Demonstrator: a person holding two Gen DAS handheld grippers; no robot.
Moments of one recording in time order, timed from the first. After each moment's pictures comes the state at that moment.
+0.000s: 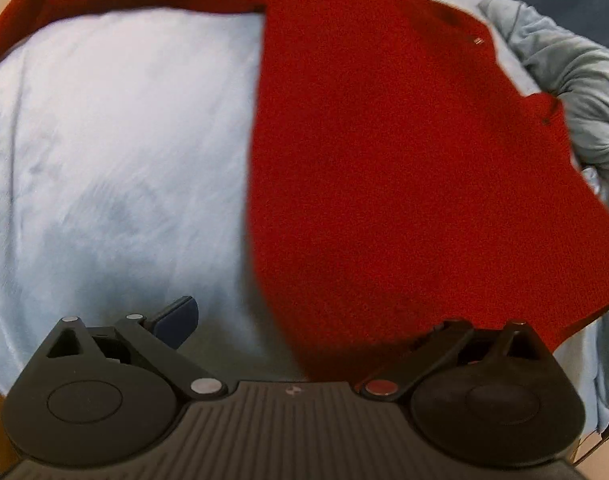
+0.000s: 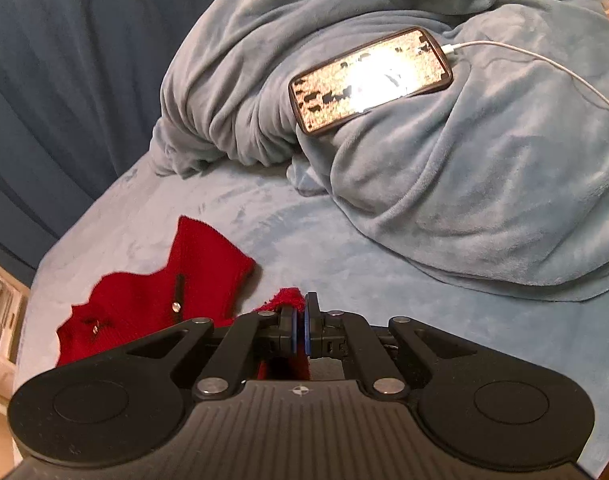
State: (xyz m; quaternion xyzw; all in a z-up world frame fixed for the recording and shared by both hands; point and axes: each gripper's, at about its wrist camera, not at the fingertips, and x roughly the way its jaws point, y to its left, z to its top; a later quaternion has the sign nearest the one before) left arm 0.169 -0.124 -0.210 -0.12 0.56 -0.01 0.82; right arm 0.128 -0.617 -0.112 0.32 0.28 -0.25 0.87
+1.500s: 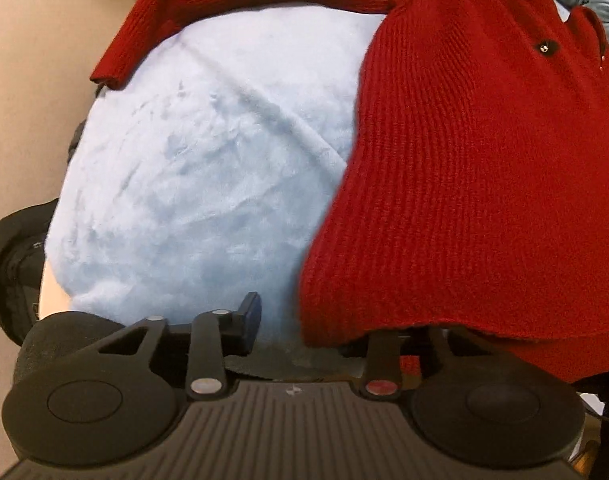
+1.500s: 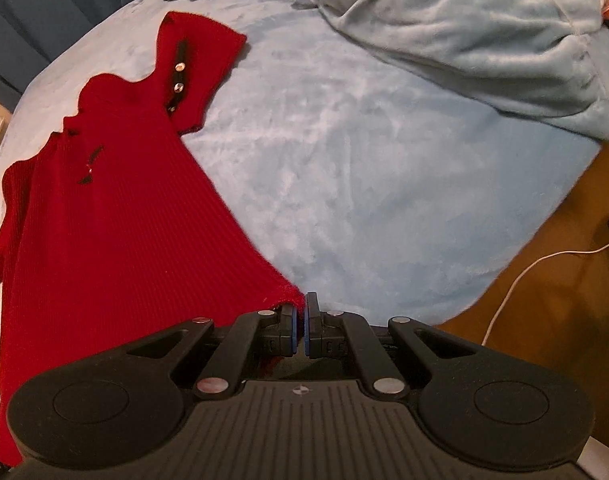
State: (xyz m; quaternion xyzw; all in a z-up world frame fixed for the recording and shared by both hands) left arm 0.117 0.073 -0.193 0.06 0.59 -0.01 0.81; right arm -0.014 -0.517 -0.133 0.25 0.48 -0.20 0.82
